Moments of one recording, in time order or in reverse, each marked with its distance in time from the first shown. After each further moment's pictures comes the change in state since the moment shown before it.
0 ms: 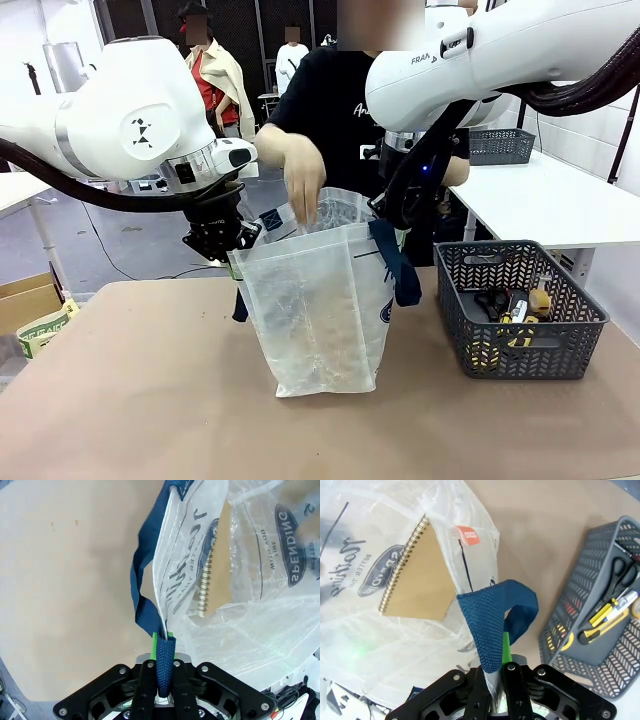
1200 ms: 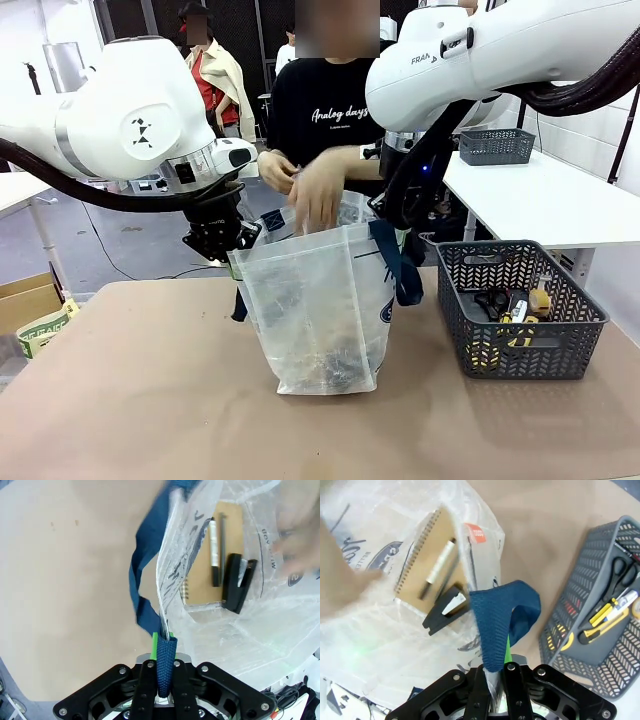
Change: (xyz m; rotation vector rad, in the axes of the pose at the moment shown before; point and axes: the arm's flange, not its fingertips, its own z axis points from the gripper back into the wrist) left arm 0.000 0.000 0.000 0.000 0.000 0.000; right arm 0.000 0.000 0.000 0.000 0.001 0.000
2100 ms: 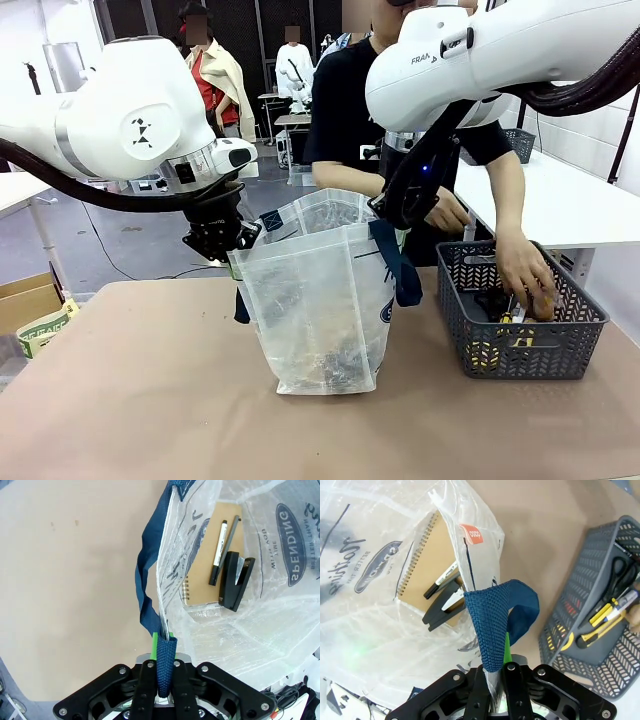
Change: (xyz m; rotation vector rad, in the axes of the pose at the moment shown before) left arm 0.000 0.000 0.000 0.000 0.000 0.000; right arm 0.000 0.000 0.000 0.000 0.000 0.000
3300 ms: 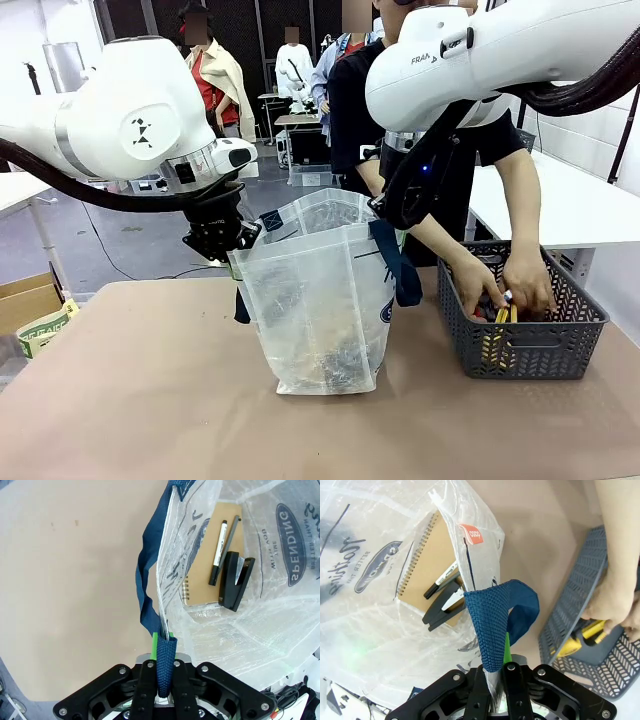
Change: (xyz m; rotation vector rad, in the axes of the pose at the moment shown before) left arm 0.000 0.000 0.000 0.000 0.000 0.000; right arm 0.000 0.000 0.000 0.000 0.000 0.000
